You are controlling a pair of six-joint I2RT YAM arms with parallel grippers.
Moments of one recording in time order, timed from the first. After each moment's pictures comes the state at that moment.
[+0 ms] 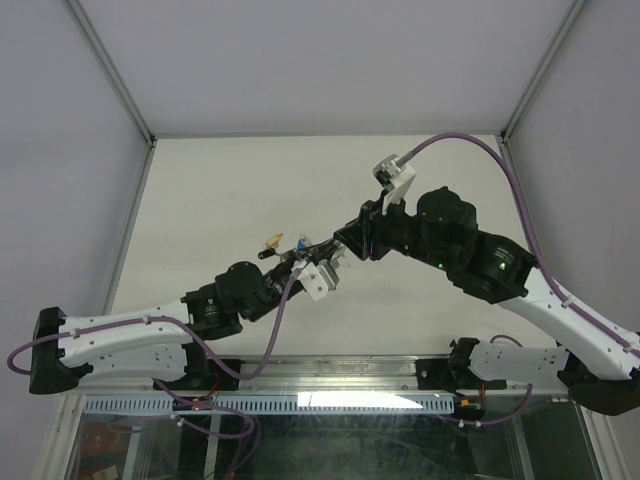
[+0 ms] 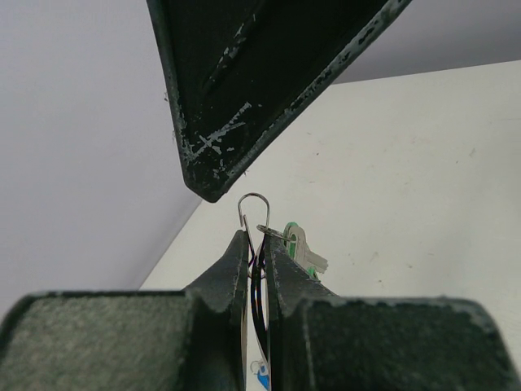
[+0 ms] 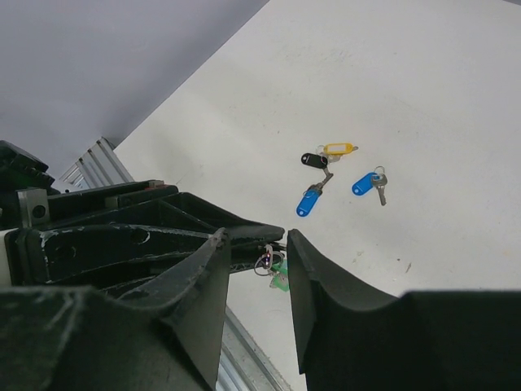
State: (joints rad) left arm -1.29 0.95 0.76 0.29 -0.35 0.57; right arm 1.02 1.02 1.33 -0.58 0.06 0.33
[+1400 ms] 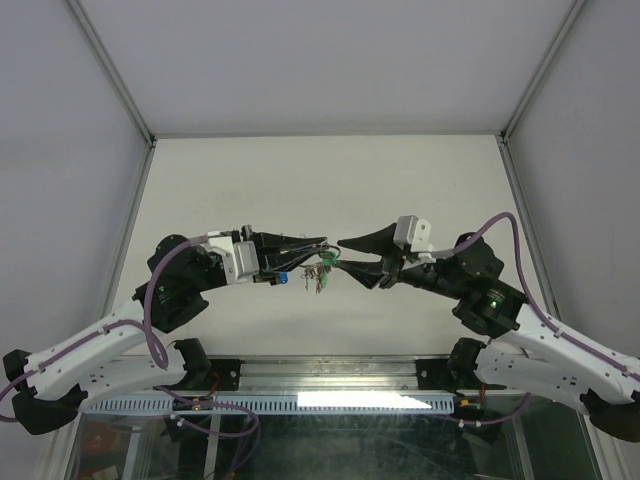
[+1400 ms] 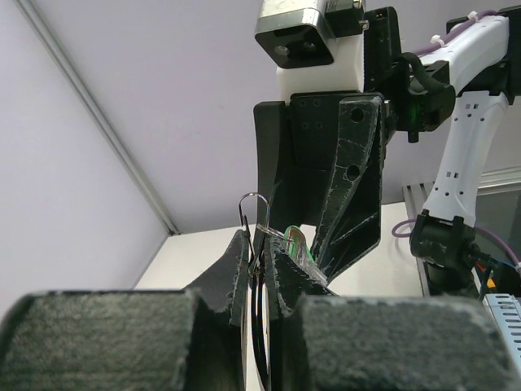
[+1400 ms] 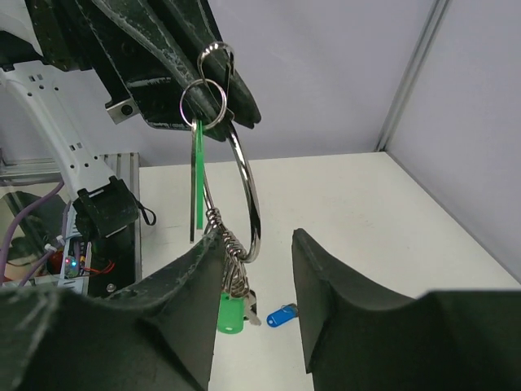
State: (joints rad) left arm -0.99 0.79 0.88 0.27 0.41 0.23; right arm 1.02 0.73 0.80 0.10 -0.29 -0.09
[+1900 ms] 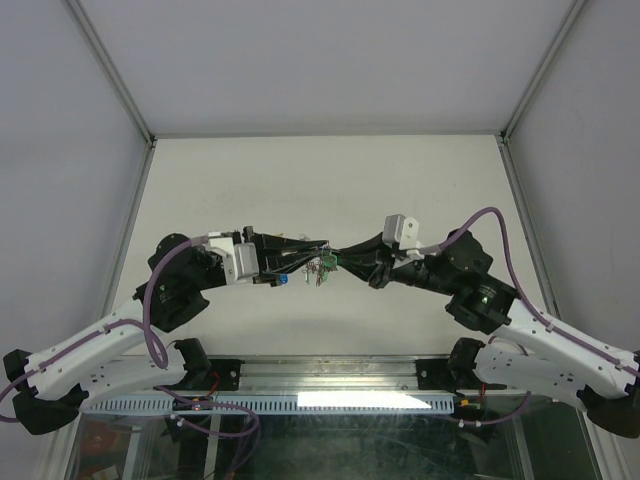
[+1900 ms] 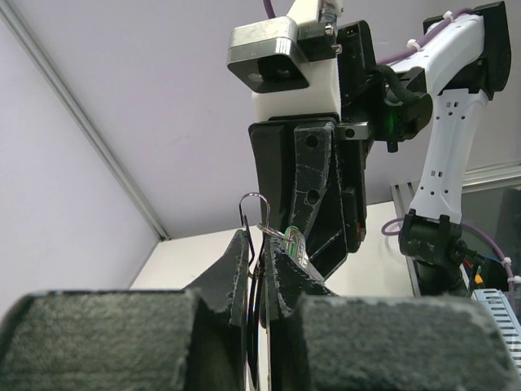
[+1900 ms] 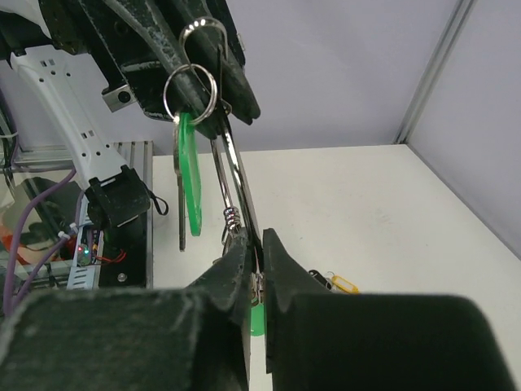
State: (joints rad) left arm -0.99 0.80 0.89 0.27 0.46 0.23; right arm 1.02 0.79 0.80 0.13 -0.35 -0.08
